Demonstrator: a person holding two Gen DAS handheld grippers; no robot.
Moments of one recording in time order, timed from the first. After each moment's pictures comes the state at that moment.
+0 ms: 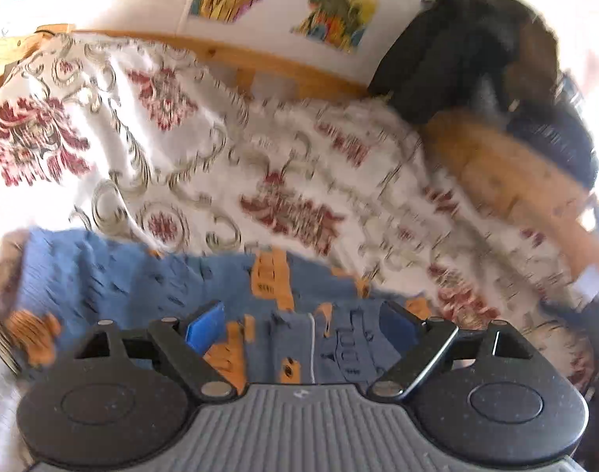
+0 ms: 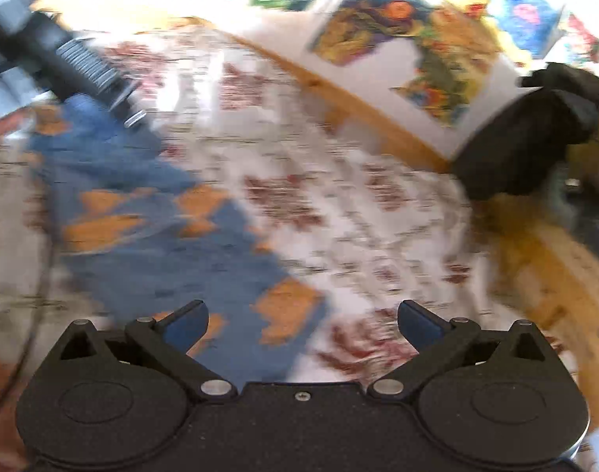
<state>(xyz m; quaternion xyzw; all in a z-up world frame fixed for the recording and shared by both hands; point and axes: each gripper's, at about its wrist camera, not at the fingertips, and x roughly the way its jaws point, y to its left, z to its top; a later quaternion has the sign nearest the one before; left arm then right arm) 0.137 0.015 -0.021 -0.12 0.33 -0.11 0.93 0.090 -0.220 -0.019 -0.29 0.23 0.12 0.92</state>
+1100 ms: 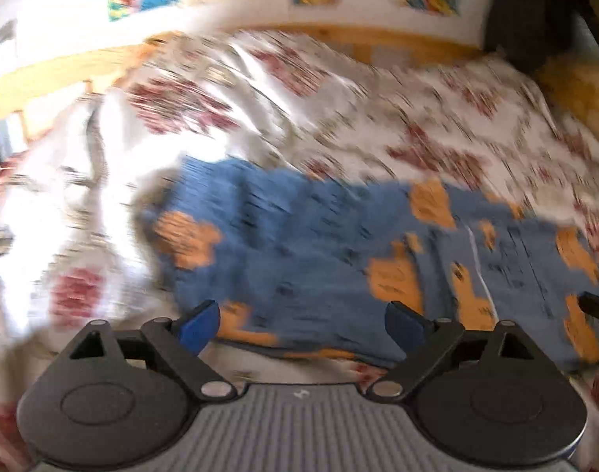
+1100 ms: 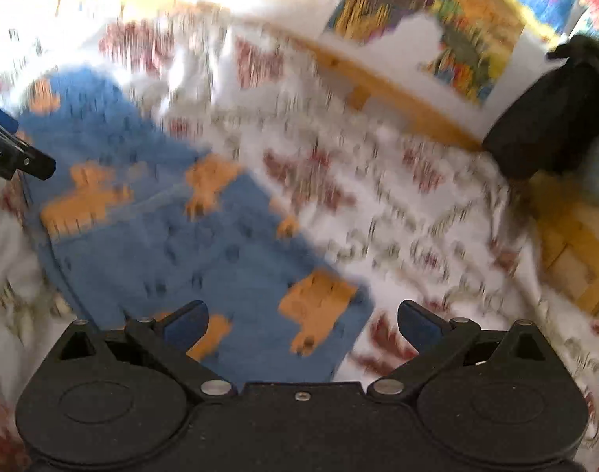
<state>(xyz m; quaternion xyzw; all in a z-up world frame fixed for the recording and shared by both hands) 0.080 0.053 -0.063 -0.03 0.33 0.10 0.94 0.121 -0.208 -0.064 -0.26 0.24 0.17 0.92</state>
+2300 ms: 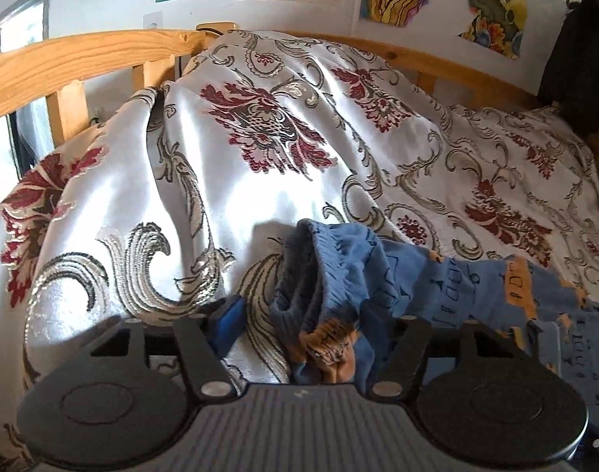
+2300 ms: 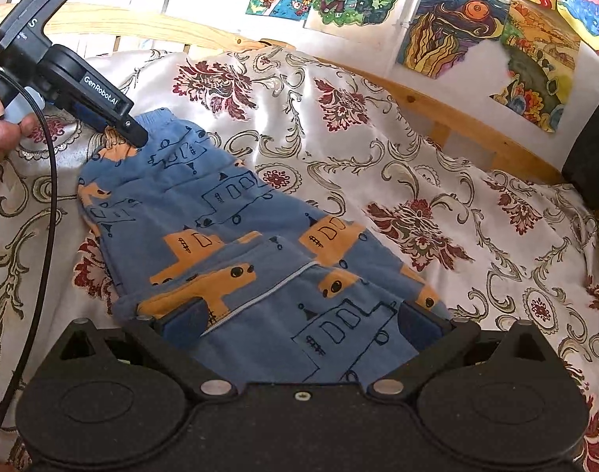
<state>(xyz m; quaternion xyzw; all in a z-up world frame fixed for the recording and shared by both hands) 0.130 0.152 -0.047 -0.09 0.34 0.12 0.93 0.129 -0.141 -0.081 -0.21 0.23 0.28 0.91</state>
